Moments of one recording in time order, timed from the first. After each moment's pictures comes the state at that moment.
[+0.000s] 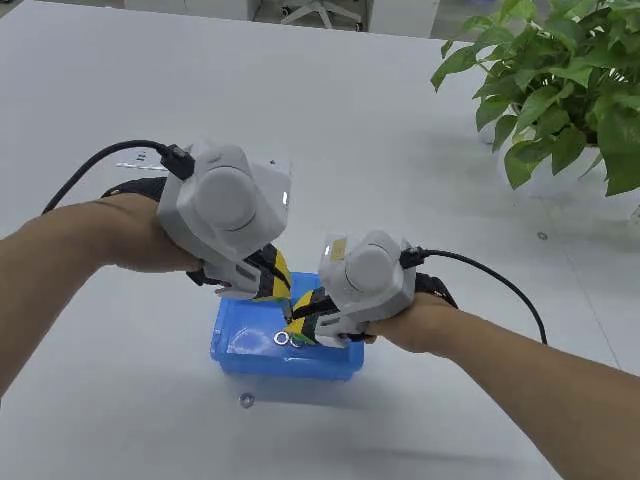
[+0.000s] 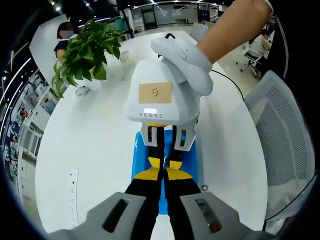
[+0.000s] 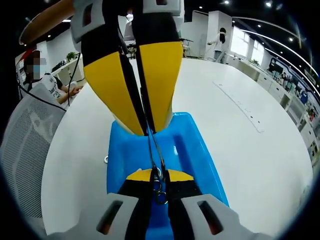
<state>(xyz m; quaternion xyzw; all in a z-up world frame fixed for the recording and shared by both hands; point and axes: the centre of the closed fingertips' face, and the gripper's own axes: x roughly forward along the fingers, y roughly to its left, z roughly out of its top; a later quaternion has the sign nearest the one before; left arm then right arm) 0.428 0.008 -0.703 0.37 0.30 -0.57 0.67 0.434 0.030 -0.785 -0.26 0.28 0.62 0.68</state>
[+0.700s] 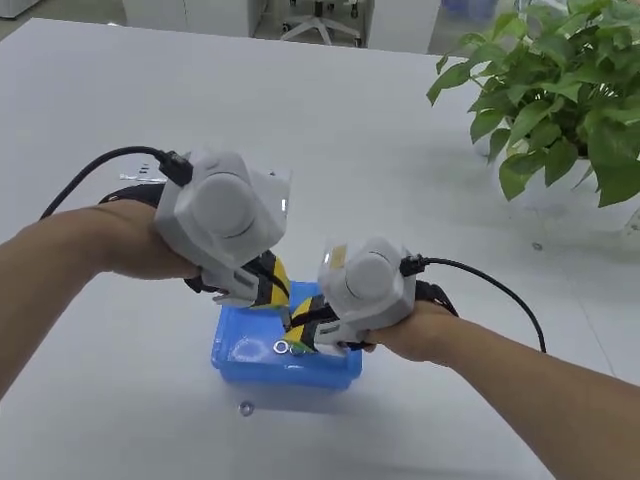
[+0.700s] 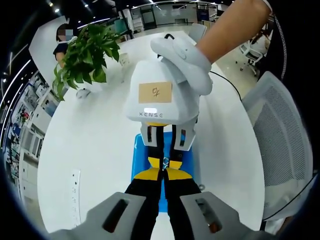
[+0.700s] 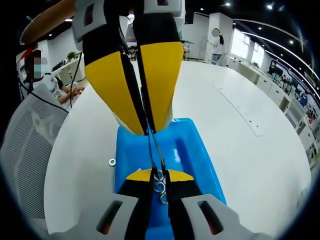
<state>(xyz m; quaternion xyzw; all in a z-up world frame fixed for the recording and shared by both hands) 0.420 0.007 -0.690 0.37 0.30 -0.57 0.67 0.426 0.030 -0.771 -0.27 0.27 0.62 0.68</state>
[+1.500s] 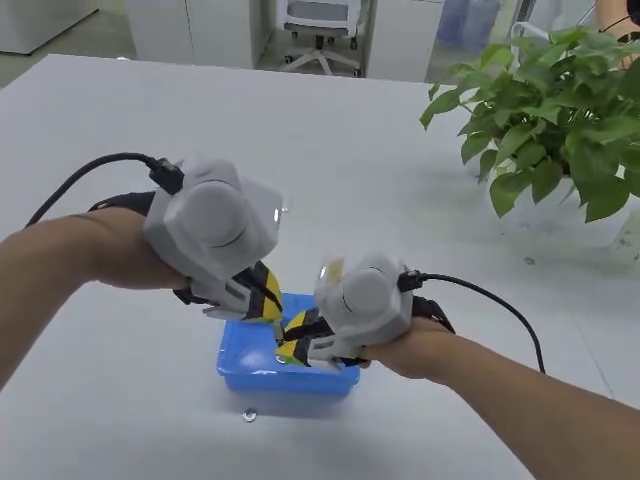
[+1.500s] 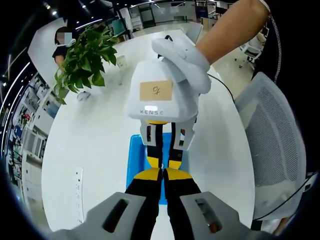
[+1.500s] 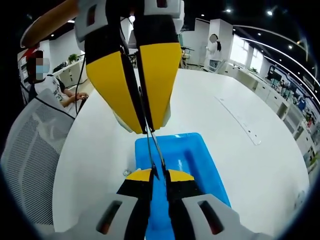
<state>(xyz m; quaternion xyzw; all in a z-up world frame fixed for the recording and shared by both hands) 0.390 0.013 -0.665 0.39 0.30 -0.57 0.66 0.400 0.038 -0.745 -0.26 0.24 0.63 0.69</state>
